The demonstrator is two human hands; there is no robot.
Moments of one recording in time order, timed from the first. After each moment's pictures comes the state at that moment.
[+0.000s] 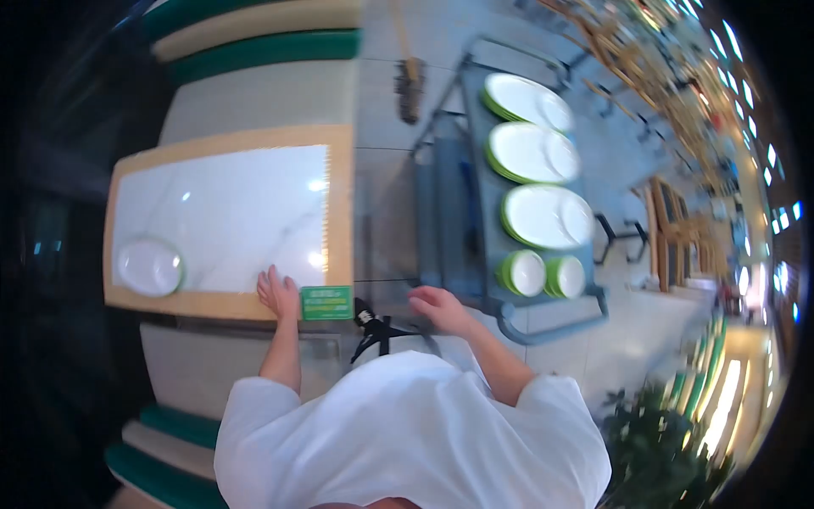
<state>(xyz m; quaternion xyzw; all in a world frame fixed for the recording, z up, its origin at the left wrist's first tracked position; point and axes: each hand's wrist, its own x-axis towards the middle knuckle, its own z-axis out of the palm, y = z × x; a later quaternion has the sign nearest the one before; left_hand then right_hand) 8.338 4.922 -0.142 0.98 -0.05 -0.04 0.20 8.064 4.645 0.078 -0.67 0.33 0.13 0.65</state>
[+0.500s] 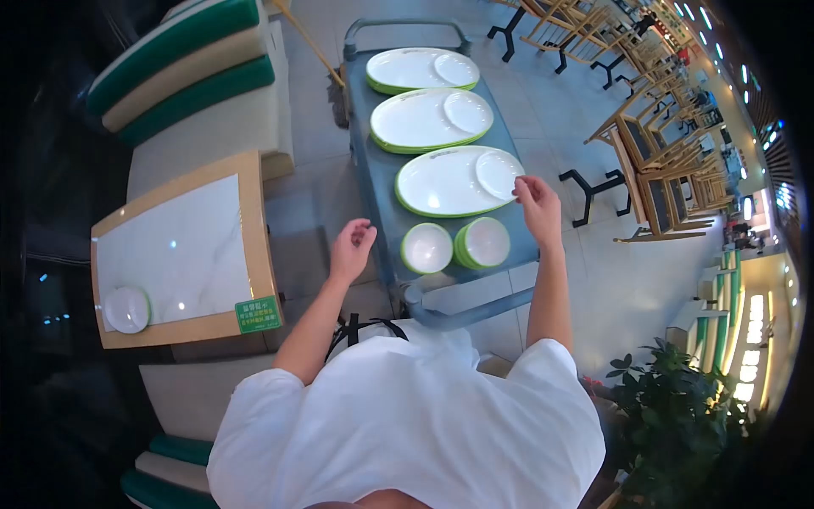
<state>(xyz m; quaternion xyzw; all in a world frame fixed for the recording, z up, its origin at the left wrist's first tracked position) 8.123 4.590 0.045 0.69 -0.31 -0.32 0.56 7.845 4.338 0.226 -0.74 0.46 -0.30 0.38</state>
